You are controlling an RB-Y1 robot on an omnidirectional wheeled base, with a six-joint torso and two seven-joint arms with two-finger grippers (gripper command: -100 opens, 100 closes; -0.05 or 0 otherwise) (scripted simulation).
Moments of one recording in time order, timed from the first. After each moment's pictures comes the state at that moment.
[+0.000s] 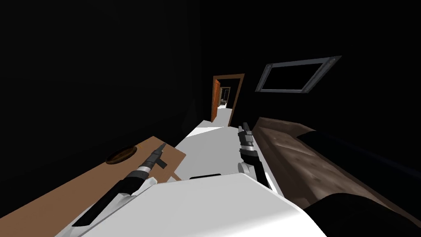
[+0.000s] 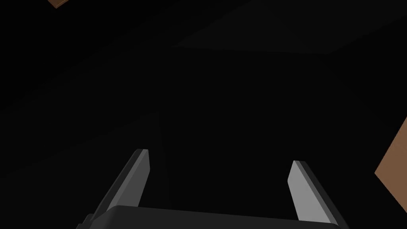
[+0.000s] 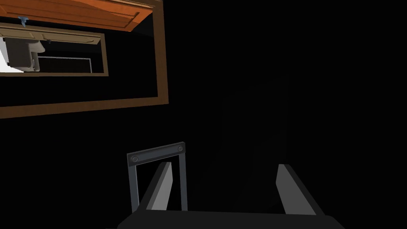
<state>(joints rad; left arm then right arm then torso) 0.65 0.58 0.02 -2.00 0.46 -0.13 -0.44 0.54 -0.01 -0.01 -2.30 -0.04 -0.40 0.13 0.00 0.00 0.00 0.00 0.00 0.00</state>
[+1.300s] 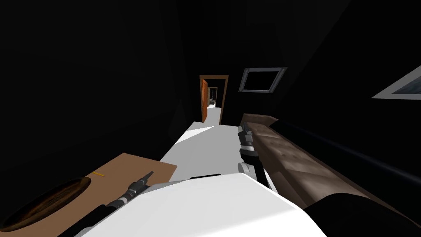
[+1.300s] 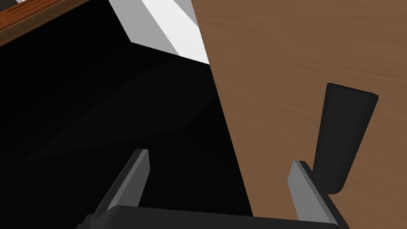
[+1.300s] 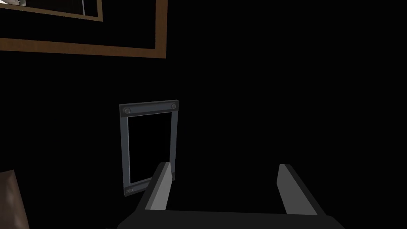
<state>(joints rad) 0.76 0.72 0.00 -1.71 0.77 0.17 -0.62 0.54 -0.01 -0.01 -2.30 -0.04 -0.40 0.13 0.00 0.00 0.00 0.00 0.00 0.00</state>
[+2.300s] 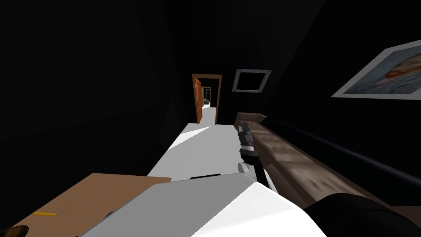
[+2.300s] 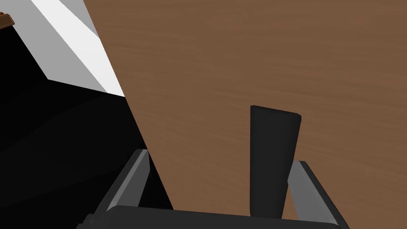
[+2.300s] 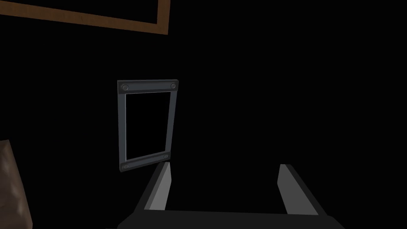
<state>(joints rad) 0.81 0.71 0.01 -1.56 0.93 0.35 -0.67 0.54 -0.01 -0.01 -2.30 -0.04 -0.40 0.13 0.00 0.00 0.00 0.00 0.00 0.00</state>
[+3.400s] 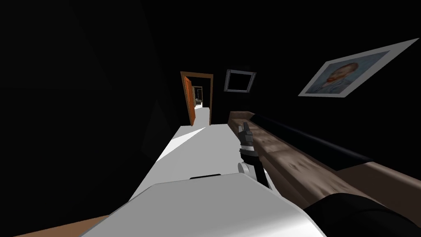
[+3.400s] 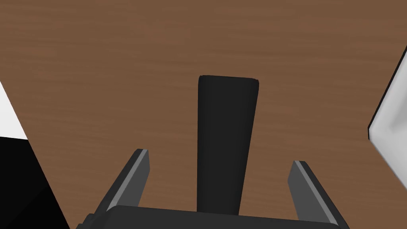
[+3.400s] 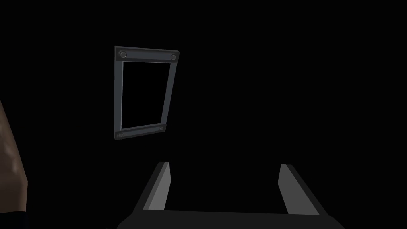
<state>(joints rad) 0.88 0.74 0.01 -1.33 1.19 0.58 -0.73 0.54 -0.01 -0.01 -2.30 -0.04 -0.40 0.13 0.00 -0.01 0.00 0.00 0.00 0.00</state>
